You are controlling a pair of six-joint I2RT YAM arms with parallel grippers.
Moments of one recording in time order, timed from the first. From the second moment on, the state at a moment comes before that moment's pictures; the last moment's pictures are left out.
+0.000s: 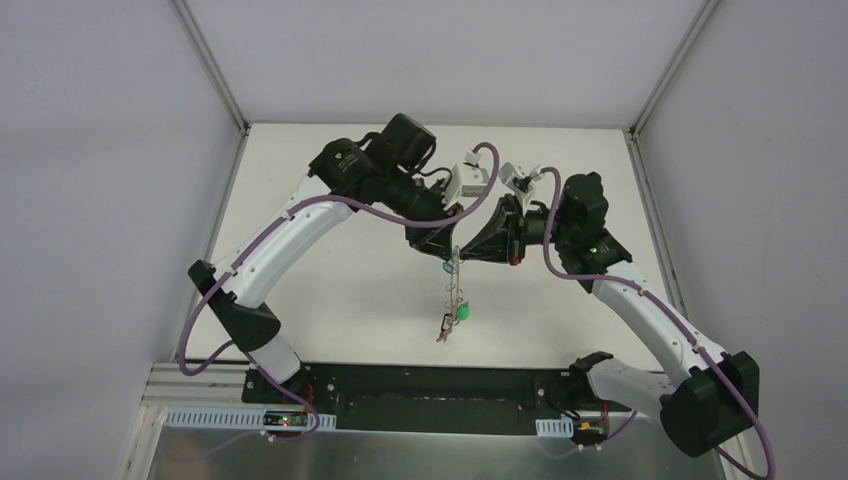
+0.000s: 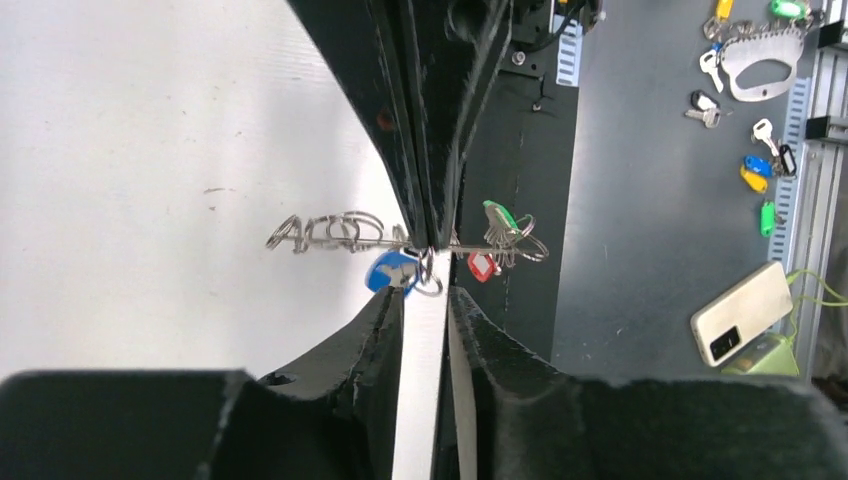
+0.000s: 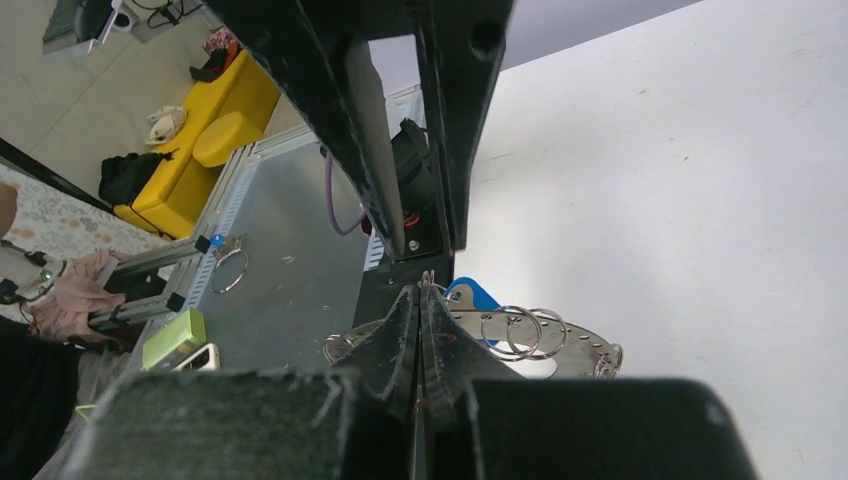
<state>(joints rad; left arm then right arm) -0.83 1.67 1.99 -1.27 0.63 0.30 0.46 1.09 0.86 0.16 -1.24 0.35</state>
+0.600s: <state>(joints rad) -0.73 1.39 1.61 -0.74 0.71 0.15 0.36 1.15 0.90 0.40 -1.20 0.68</state>
